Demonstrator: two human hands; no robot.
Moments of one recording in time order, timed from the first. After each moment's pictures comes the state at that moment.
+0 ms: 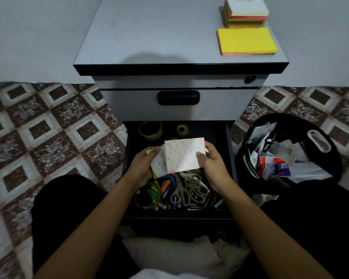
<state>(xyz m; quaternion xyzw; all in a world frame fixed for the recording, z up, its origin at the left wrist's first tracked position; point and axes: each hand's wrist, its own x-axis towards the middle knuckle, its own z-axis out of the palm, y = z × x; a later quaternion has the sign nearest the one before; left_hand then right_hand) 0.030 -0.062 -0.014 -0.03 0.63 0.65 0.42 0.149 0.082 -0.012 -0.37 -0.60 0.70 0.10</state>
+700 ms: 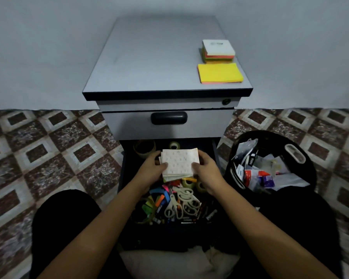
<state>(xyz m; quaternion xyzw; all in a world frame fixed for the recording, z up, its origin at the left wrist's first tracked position) 0.049 -0.039 0.027 0.12 0.76 0.52 0.37 0.156 0.086 0.025 -0.40 -0.64 0.65 0.08</state>
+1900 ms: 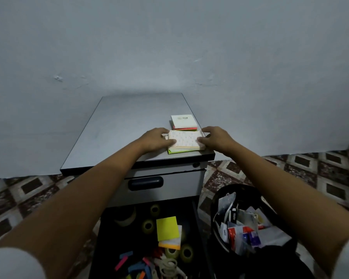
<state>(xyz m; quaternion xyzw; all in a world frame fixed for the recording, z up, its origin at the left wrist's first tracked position) -0.030 0.115 0.217 0.45 0.84 0.25 0.16 0.115 0.256 0.215 -0.34 -0.88 0.31 0.13</state>
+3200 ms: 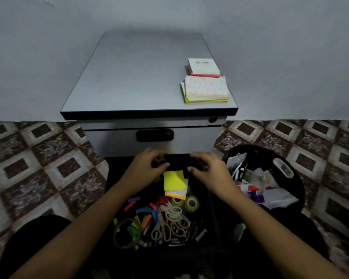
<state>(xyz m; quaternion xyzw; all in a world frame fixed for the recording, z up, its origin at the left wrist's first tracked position) 0.027 -0.006 0.067 0.43 0.82 0.36 0.12 0.173 0.139 0.079 -0.28 -0.88 0.37 0.11</state>
